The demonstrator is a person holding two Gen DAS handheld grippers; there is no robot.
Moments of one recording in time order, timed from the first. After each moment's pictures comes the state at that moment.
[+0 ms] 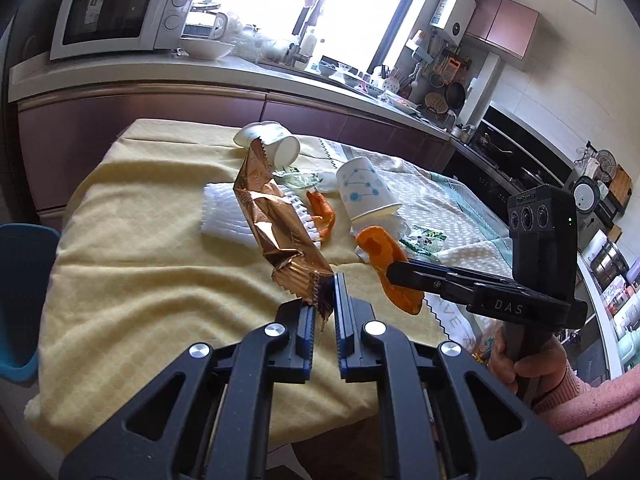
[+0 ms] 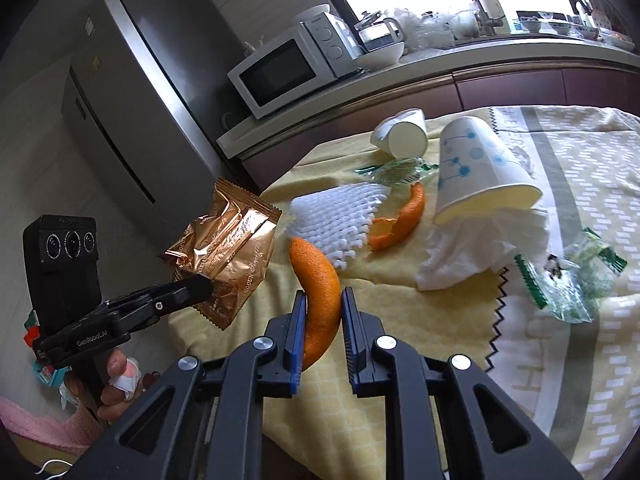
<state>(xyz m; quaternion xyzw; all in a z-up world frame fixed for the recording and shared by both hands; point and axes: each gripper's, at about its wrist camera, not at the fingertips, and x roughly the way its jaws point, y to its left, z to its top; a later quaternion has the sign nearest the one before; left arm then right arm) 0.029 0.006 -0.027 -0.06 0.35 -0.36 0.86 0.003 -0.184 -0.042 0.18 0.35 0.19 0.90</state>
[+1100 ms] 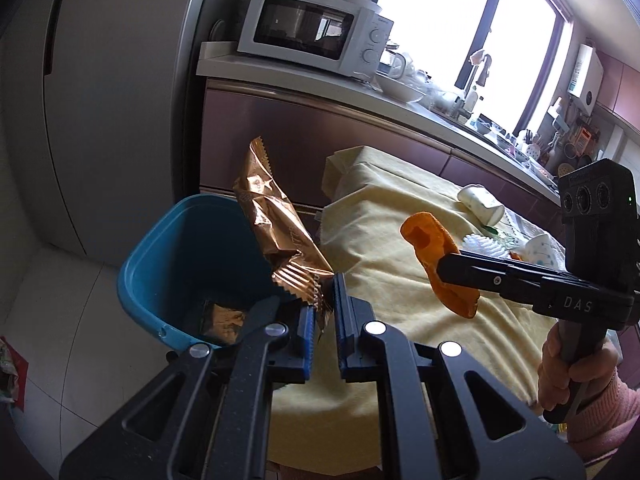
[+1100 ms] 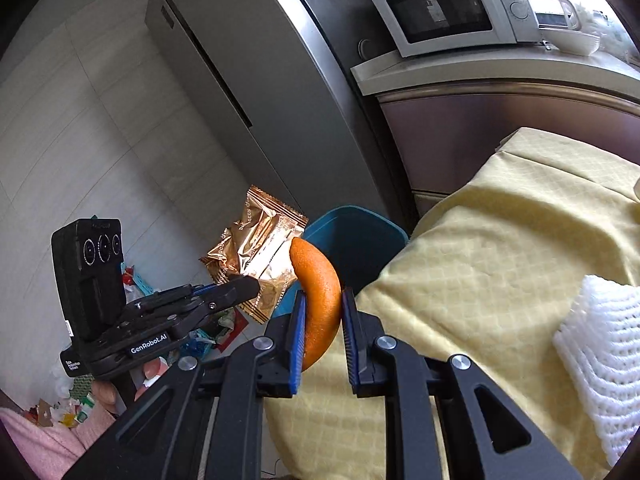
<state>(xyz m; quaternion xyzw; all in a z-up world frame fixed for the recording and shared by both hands) 0.049 0.226 -0.032 -0.12 0.34 -0.10 0.93 0.117 0.024 -0.027 0.09 0.39 0.39 0.83</state>
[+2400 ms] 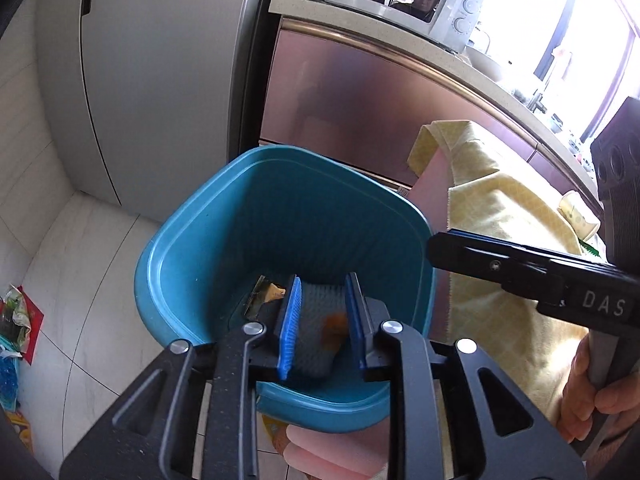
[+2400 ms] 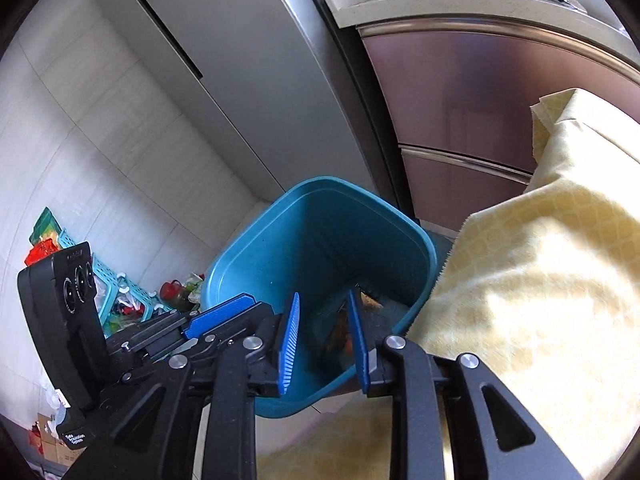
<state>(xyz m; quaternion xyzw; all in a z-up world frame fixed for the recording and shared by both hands) 0.132 0.261 -0.112 -0.14 0.42 0.00 0.90 0.191 0.115 -0.075 0.06 0.48 0.34 0.80</state>
